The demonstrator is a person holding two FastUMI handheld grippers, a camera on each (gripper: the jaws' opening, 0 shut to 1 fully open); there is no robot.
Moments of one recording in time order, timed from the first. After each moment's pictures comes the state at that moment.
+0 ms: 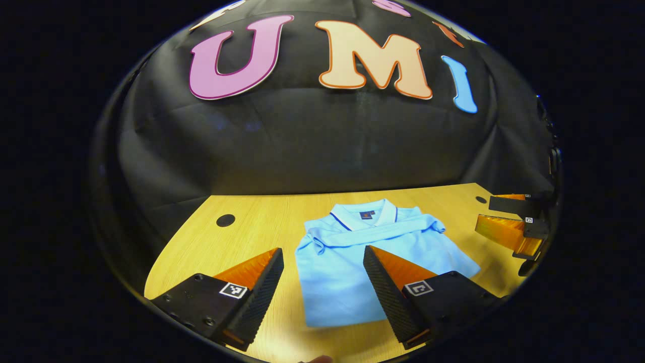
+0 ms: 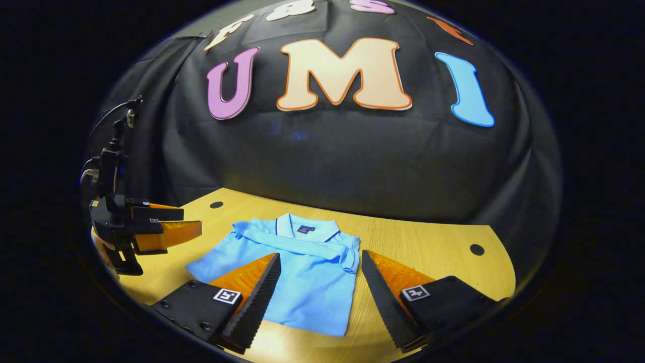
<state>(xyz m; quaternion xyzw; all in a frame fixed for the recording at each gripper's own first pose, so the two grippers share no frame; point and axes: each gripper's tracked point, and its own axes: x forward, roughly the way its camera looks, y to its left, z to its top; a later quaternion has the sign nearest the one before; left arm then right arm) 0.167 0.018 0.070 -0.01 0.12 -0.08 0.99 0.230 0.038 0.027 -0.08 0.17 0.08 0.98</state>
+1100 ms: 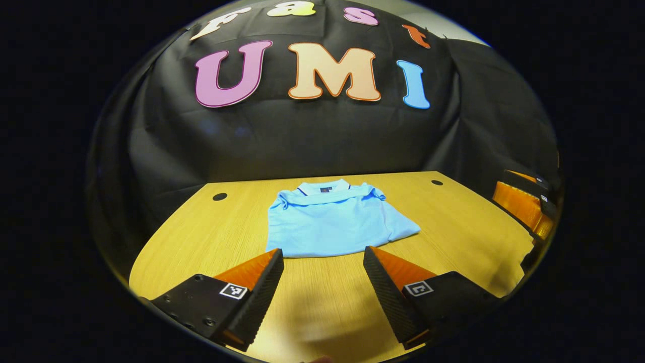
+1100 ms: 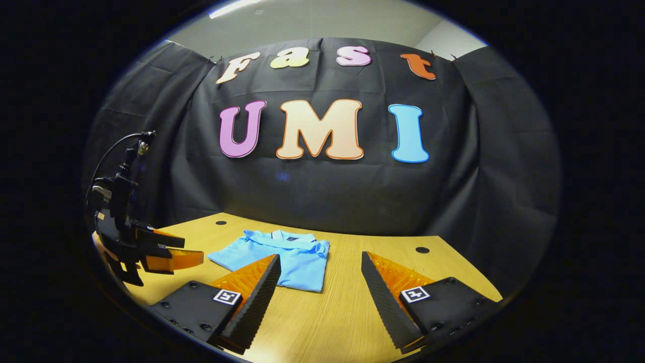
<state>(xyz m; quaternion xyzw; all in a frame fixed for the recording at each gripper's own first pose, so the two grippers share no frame) 0.034 -0.038 0.033 -0.01 0.11 -0.10 0.99 0.050 -0.015 0.076 -0.07 0.05 0.03 1.00</state>
